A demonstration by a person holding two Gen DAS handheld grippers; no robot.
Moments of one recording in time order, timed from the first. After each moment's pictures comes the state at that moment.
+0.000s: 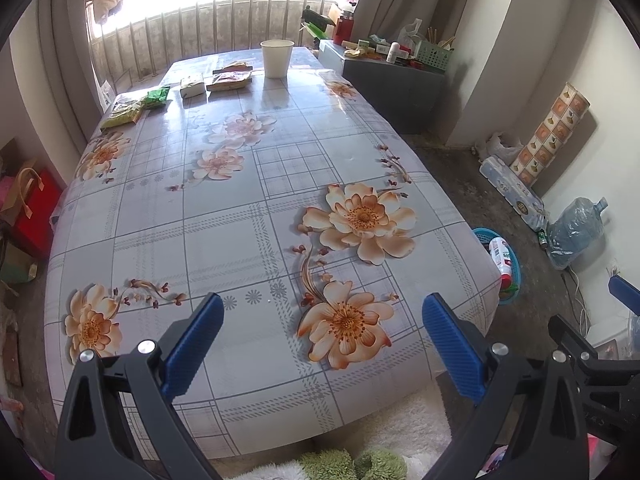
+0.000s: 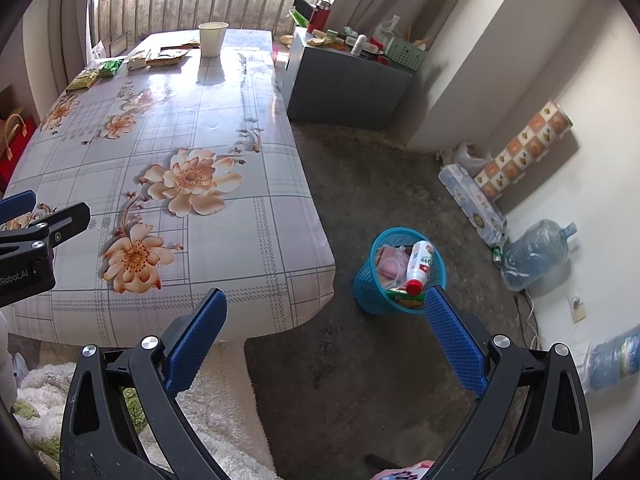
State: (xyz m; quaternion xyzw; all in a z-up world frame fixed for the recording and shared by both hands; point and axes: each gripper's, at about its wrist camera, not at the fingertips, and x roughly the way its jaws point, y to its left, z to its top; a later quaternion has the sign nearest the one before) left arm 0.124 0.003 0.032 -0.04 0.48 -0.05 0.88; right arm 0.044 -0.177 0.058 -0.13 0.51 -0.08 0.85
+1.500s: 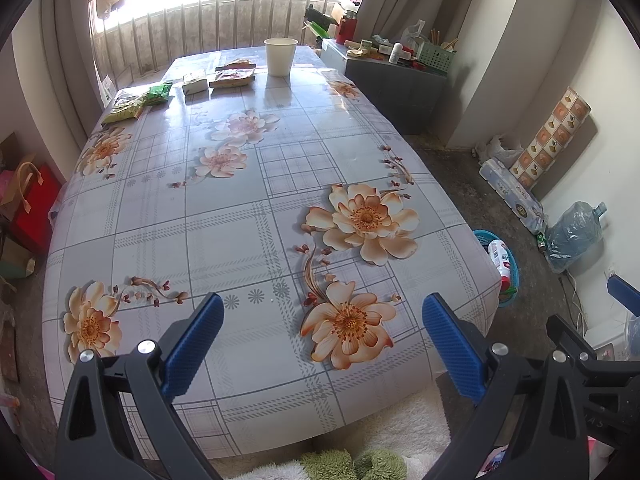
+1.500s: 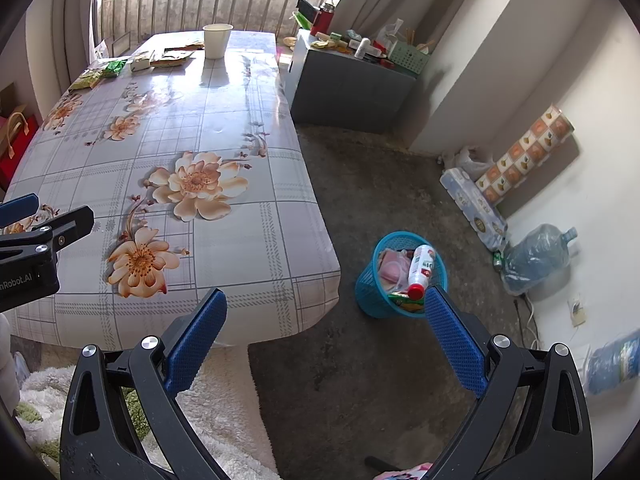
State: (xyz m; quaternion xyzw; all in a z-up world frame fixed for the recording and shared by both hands) left arm 0.125 0.010 0.032 -0.05 0.48 -0.05 0.87; right arm 0.046 -0.176 0.060 -0.13 0.51 -0.08 0.85
